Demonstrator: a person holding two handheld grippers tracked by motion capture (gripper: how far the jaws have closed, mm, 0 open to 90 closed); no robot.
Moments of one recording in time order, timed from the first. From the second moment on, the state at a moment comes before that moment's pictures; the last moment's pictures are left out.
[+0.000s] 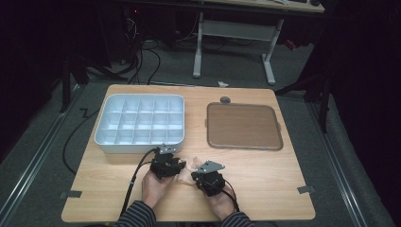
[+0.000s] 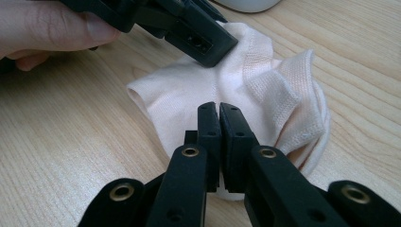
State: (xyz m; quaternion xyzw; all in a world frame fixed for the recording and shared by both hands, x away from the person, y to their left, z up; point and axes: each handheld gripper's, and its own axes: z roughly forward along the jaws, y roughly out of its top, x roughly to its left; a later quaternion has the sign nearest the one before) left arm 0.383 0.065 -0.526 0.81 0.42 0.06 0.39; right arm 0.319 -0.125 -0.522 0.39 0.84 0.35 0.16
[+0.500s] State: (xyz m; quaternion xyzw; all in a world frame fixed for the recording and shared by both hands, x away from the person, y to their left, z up) left arm 0.384 0.070 -0.522 0.82 0.41 0.03 0.40; right arm 0.318 -0.124 -0.523 0.38 0.84 0.36 0.16
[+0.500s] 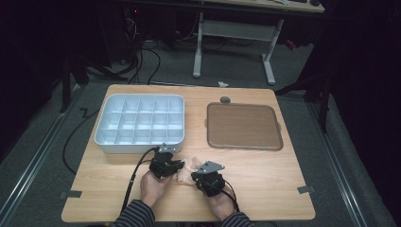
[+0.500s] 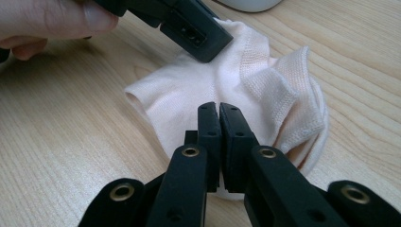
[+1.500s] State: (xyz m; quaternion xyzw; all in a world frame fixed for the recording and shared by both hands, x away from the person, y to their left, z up) left arm 0.374 0.081 -0.507 0.83 0.37 0.02 0.42; right arm 0.321 -0.122 -0.510 0.39 0.83 0.37 0.14
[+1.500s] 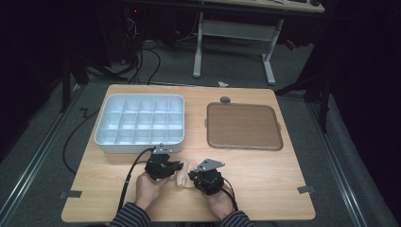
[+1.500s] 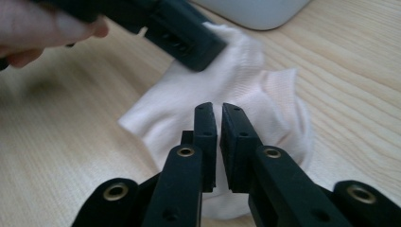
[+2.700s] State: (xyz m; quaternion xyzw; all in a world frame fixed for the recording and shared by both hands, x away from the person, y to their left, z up) left arm 0.371 0.080 -0.500 0.82 0.36 -0.01 0.46; right arm 0.343 -0.109 -0.520 0.40 0.84 0.35 0.13
